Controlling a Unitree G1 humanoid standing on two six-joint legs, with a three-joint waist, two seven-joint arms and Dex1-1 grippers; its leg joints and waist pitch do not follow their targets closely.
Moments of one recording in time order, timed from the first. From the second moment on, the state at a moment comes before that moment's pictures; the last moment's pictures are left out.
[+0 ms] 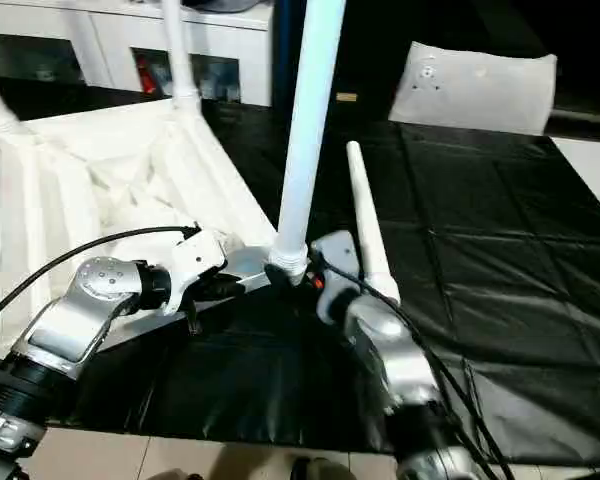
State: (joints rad) left arm -0.48 0.42 -0.30 0.24 0.06 0.35 -0.93; right arm -0.30 -0.09 0.10 0.34 0.17 0.17 0.55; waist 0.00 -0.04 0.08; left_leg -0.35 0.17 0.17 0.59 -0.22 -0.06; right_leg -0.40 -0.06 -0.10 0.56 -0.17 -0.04
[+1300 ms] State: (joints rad) left arm -0.56 0.57 -0.36 0.44 0.02 -0.03 -1.30; right arm -0.29 -0.41 0.20 0.10 0.20 0.28 0.93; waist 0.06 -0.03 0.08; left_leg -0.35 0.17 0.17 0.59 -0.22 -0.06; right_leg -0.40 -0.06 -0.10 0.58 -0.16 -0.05
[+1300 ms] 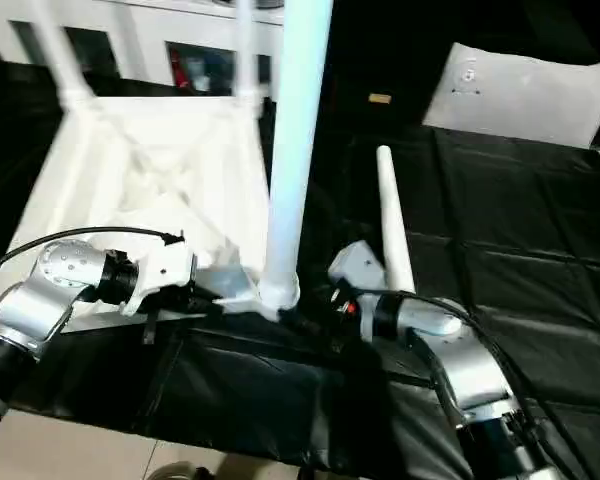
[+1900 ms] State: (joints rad) left arm -0.58 0.56 -0.38 0.45 0.03 -0.08 -1.35; right arm -0.34 -0.39 0.21 0.22 0.23 0.22 1.05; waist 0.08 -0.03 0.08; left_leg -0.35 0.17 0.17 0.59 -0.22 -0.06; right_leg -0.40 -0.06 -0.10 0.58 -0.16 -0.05
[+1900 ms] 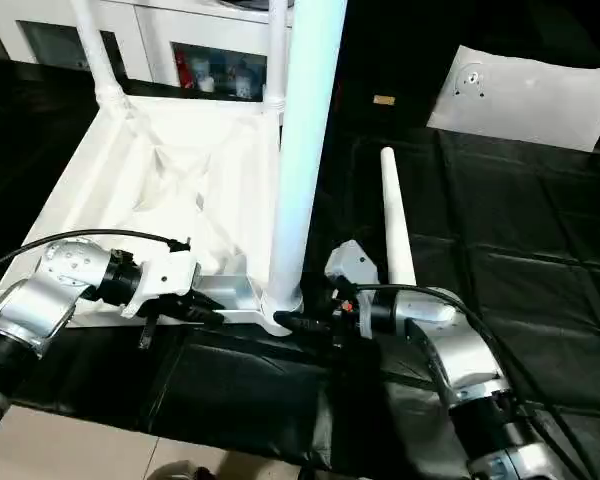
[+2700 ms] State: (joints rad) left arm -0.56 0.52 -0.36 0.44 0.04 0.00 -1.29; right arm -0.32 -0.33 0.19 0.27 0.23 0.19 1.01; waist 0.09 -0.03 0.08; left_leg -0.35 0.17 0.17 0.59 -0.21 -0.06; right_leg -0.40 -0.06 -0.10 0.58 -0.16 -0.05
